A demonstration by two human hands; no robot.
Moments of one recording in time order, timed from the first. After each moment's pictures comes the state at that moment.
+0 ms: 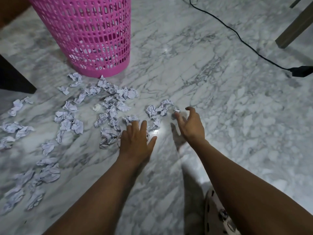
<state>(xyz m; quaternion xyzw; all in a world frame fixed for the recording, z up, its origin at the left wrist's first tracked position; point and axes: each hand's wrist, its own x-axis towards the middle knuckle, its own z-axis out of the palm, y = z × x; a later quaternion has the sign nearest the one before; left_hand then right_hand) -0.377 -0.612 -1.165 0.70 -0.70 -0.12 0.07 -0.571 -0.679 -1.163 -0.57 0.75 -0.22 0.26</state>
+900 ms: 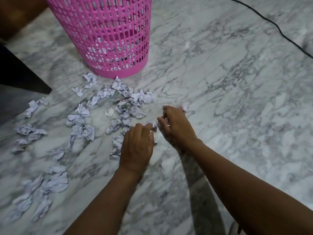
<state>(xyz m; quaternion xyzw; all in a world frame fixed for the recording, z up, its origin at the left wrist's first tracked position) -0.349 -0.633 -1.181 0.67 -0.69 0.06 0.25 -0.493 -0.740 -1.214 -0.82 0.47 -0.27 0.17</state>
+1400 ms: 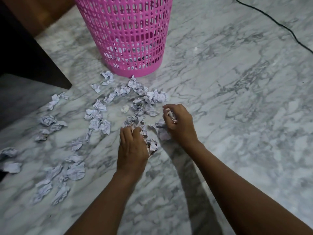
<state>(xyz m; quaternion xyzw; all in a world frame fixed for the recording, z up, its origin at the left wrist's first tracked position) -0.312 -0.598 -1.183 0.77 -0.61 -0.01 0.19 -0.451 -0.712 -1.177 -0.75 0.47 -0.40 0.21</state>
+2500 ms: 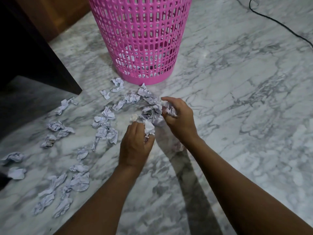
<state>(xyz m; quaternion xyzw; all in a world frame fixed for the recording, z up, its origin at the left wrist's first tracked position) -0.284 -0.643 -1.175 0.73 -0.59 -0.03 0.33 -0.411 -0.750 -1.155 -0.75 0.45 -0.41 0.28</state>
